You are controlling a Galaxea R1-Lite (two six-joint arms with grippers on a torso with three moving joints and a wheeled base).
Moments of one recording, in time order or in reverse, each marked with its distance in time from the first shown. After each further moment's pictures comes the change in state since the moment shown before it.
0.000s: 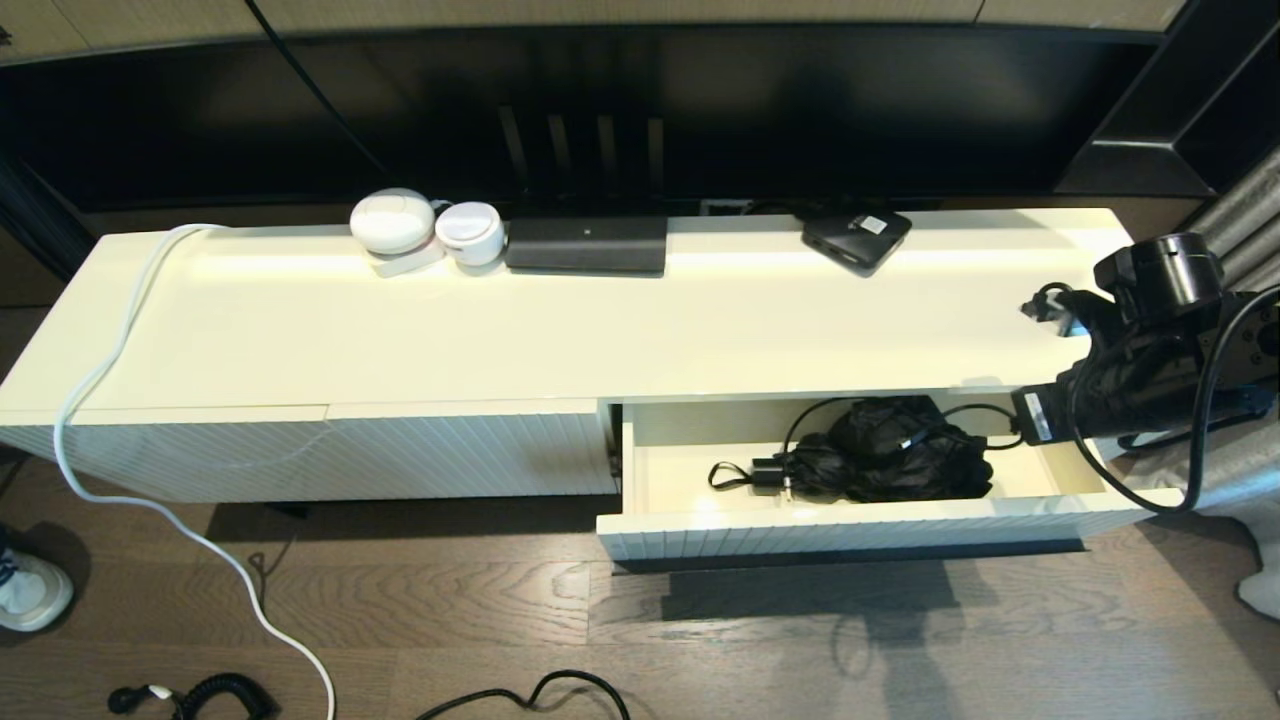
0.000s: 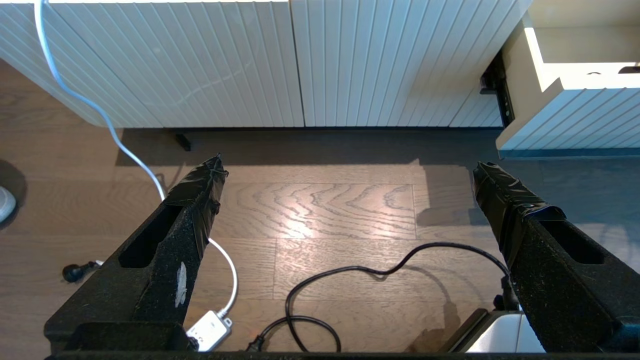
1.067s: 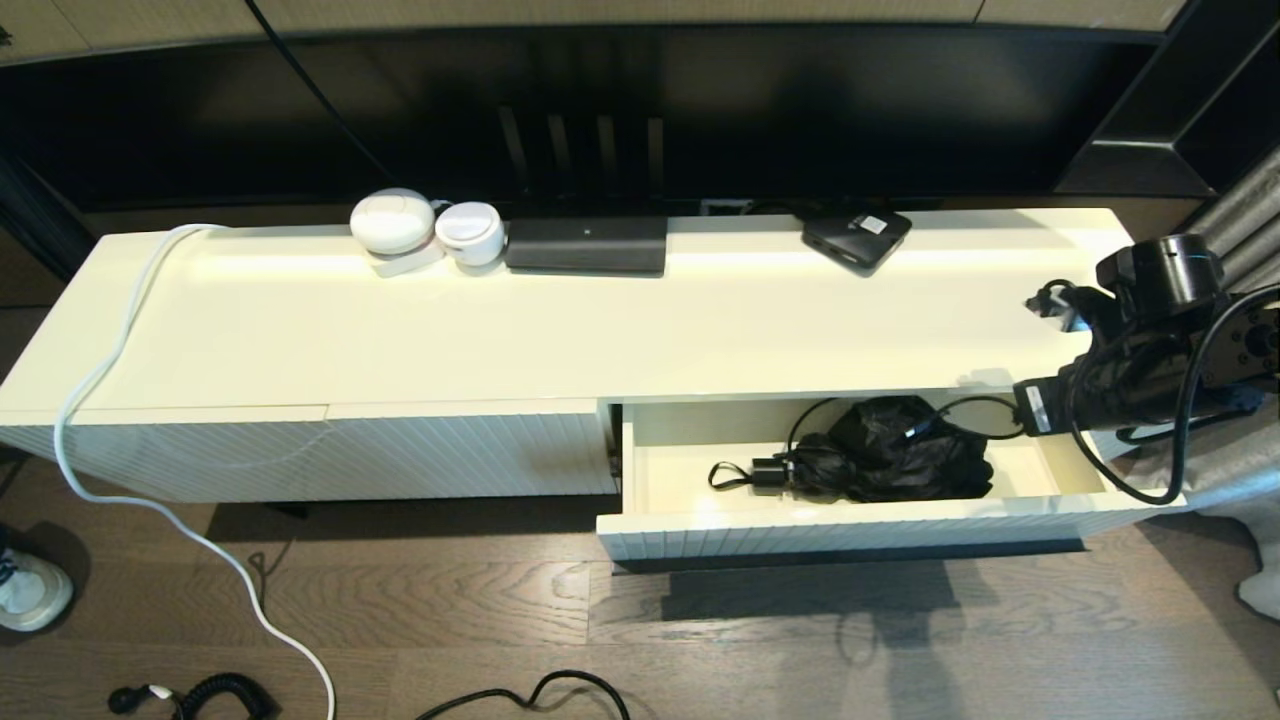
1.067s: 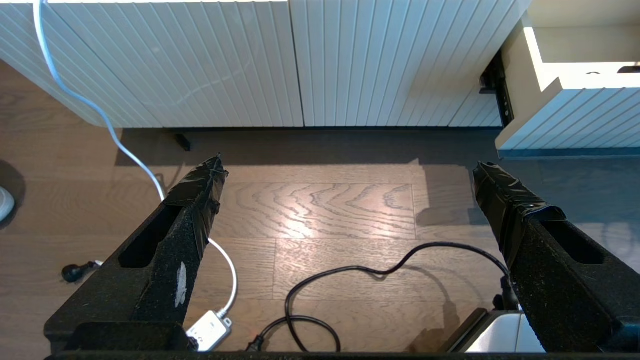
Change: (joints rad) left arm 0.000 0.000 0.000 0.000 -0.001 0.000; right arm -0.028 0.040 -0.019 -0.059 -0.001 -0.003
